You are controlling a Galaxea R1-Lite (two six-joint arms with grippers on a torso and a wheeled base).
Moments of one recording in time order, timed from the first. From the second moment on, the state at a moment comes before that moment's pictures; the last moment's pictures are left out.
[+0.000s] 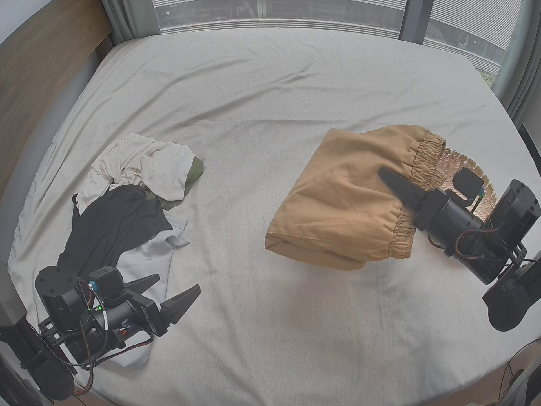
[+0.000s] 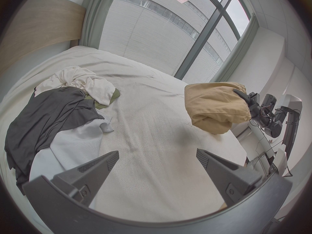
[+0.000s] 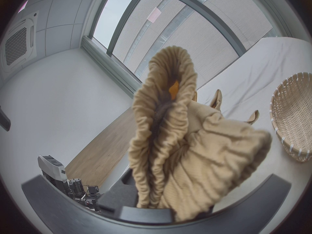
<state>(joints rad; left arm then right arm) -0.41 1.79 -0.02 -1.54 -0.12 -0.27 0.43 1.75 -0.47 -1.53 0.27 0.55</state>
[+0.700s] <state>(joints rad) -0.40 1.79 -0.02 -1.54 -0.12 -0.27 -0.01 1.76 -0.57 -1.53 0.26 0.50</state>
